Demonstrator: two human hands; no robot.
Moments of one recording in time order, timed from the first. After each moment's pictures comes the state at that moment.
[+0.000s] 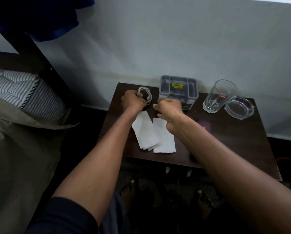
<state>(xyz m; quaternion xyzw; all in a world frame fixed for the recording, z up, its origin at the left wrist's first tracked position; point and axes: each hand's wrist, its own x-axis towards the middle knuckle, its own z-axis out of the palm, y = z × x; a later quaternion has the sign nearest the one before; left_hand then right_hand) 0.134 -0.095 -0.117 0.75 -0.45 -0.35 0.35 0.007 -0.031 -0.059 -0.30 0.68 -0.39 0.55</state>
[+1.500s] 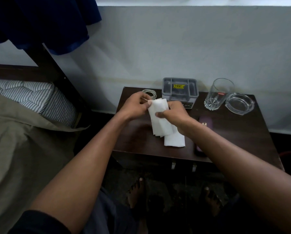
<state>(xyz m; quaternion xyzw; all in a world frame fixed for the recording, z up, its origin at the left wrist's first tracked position) 0.162 -0.045 -0.055 0.61 -0.63 -0.41 0.24 -0.016 -0.013 -0.064 -0.47 0.65 -0.30 0.51</state>
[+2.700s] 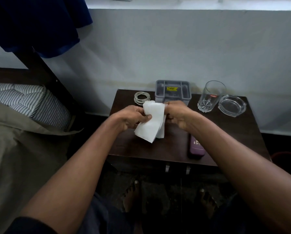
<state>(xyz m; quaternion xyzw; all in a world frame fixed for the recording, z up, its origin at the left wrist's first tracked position) 0.151 -0.037 -0.056 0.61 -0.48 -0.62 0.15 -0.042 -0.035 -0.060 -0.37 0.64 -0.30 0.60</state>
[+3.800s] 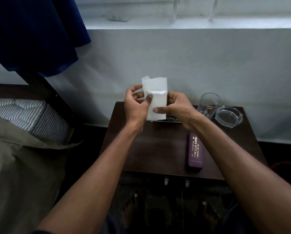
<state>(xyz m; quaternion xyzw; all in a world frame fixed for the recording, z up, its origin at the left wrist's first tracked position) 0.091 -0.056 -0.027 0.56 -0.42 -0.42 0.58 -0.066 -0.047 -0.015 -0.51 0.51 -0.42 0.56</state>
